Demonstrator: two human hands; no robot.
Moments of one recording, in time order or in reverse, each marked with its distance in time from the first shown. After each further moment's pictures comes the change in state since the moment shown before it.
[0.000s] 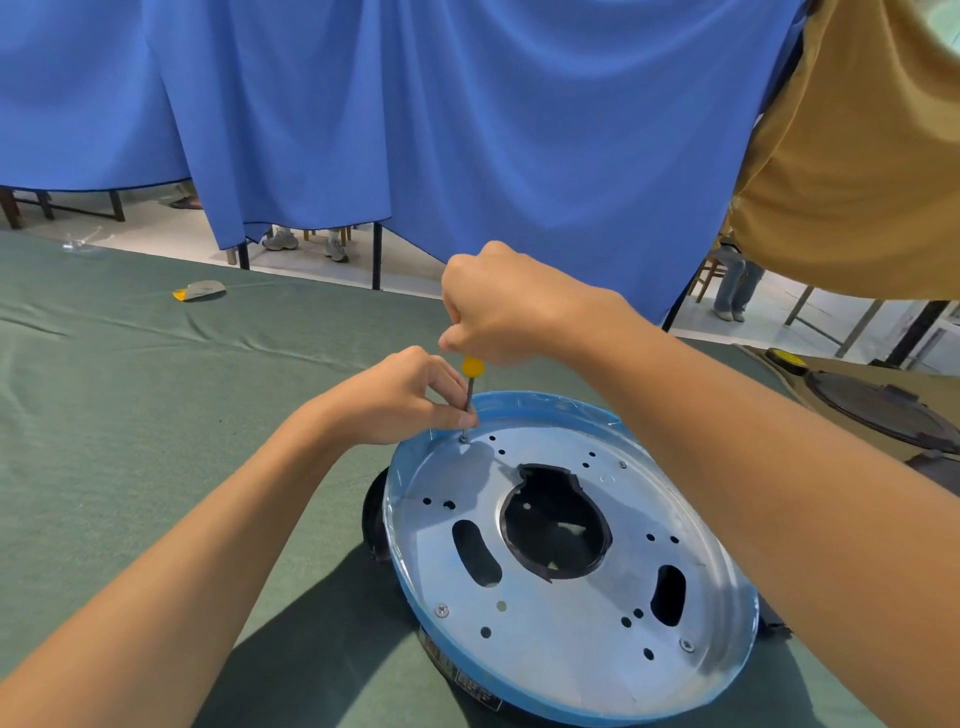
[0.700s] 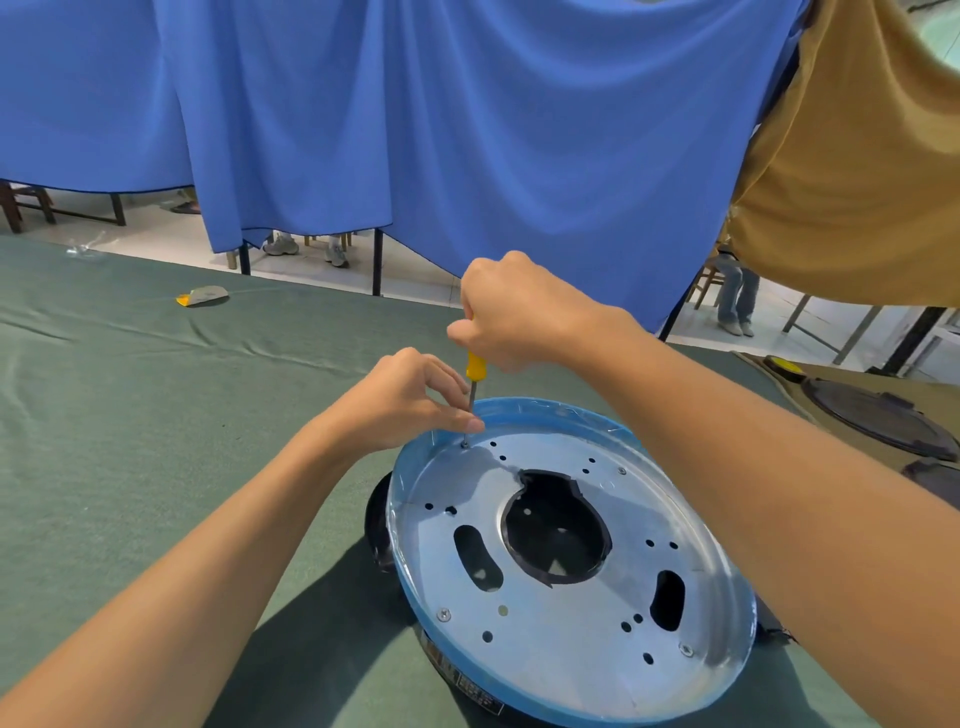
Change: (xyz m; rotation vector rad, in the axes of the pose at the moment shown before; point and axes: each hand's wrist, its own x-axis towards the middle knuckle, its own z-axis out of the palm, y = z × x) left_hand 0.001 -0.003 0.006 -0.116 0.146 -0.054; right_hand 0.002 0.009 0.004 0.082 0.054 0.051
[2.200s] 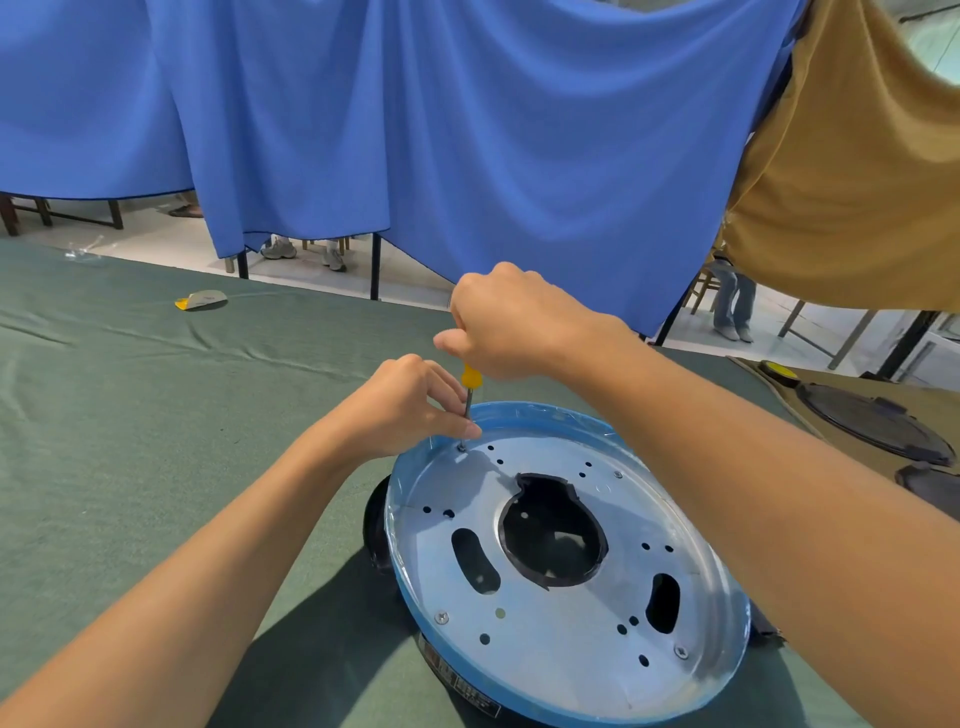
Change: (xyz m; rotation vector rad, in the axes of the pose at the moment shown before) left_hand -0.001 0.000 0.002 0.046 0.022 0.036; right_hand -0.006 -0.006 -0.002 -0.070 -0.017 -0.013
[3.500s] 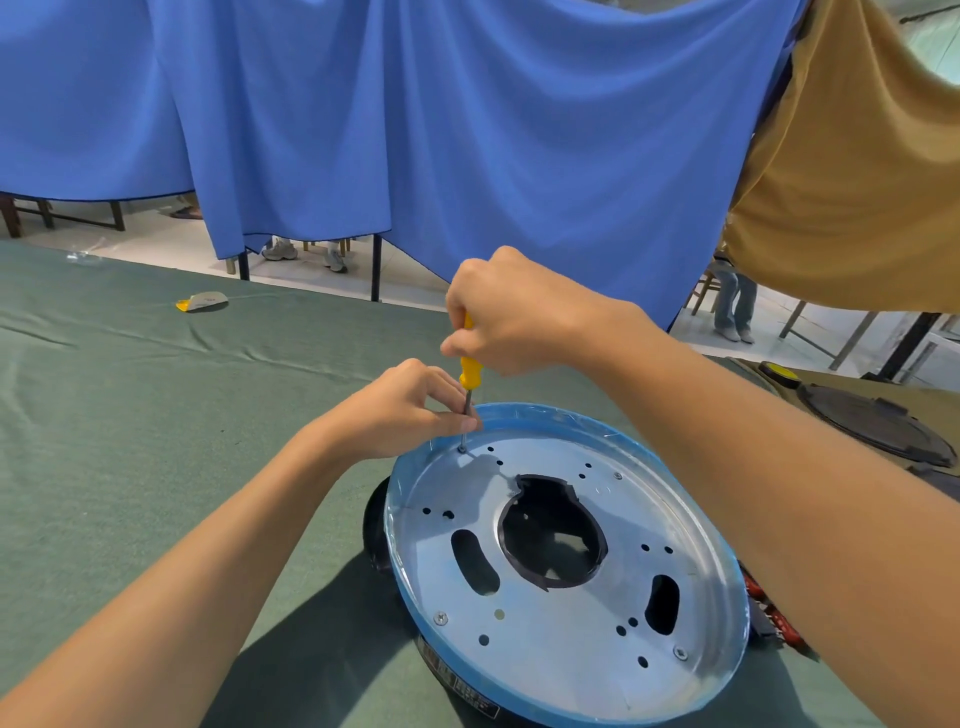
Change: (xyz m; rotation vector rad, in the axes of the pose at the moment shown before) left_hand -0.003 0.003 -0.004 -0.013 -0.104 0.011; right_hand 0.001 0.003 -0.012 0.014 -0.035 -0.086
